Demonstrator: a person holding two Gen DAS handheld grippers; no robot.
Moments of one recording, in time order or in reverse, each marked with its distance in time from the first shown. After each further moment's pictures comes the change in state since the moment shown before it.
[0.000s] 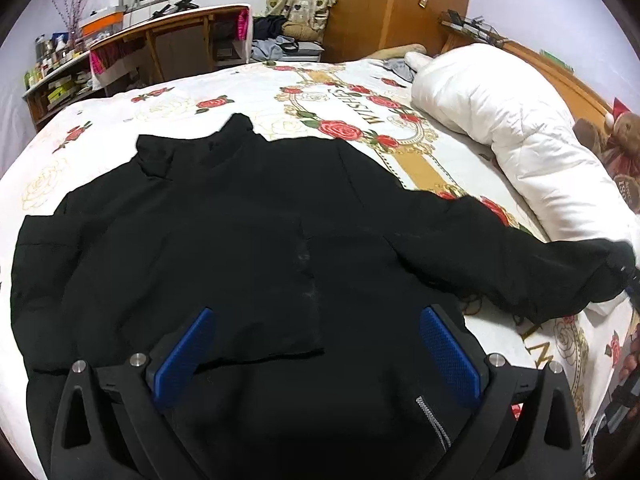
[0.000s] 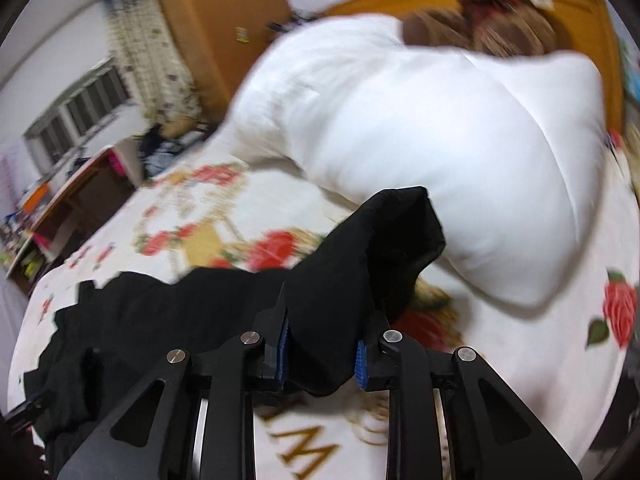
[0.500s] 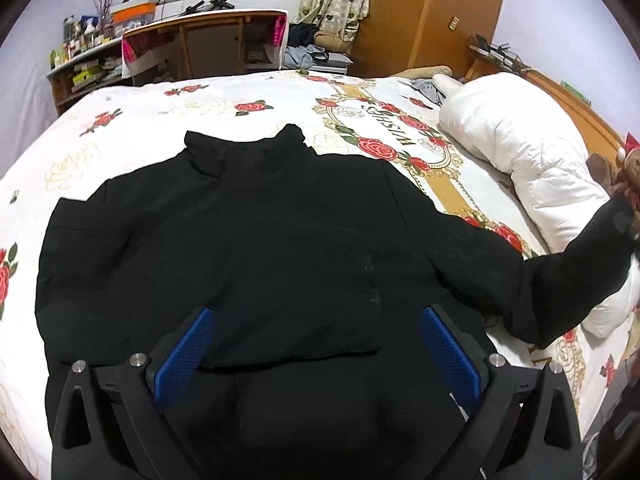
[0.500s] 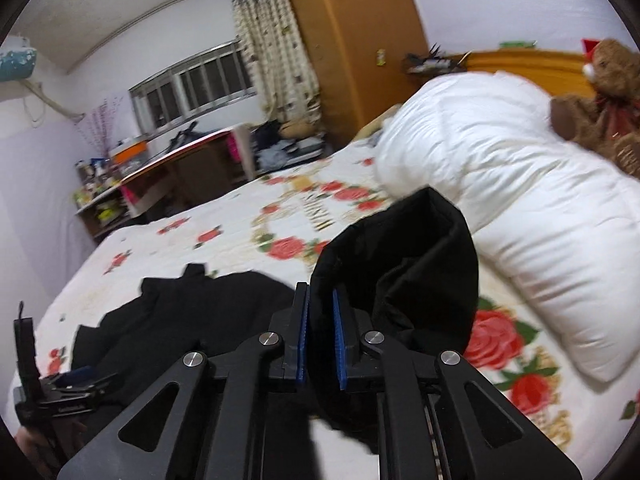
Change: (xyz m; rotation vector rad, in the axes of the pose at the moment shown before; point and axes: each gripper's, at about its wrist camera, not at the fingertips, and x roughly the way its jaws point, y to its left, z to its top) left arm -0.024 0.053 0.001 -0.086 -0.027 0.018; right arm -0.020 0.150 0.009 -0.248 -0.042 0.303
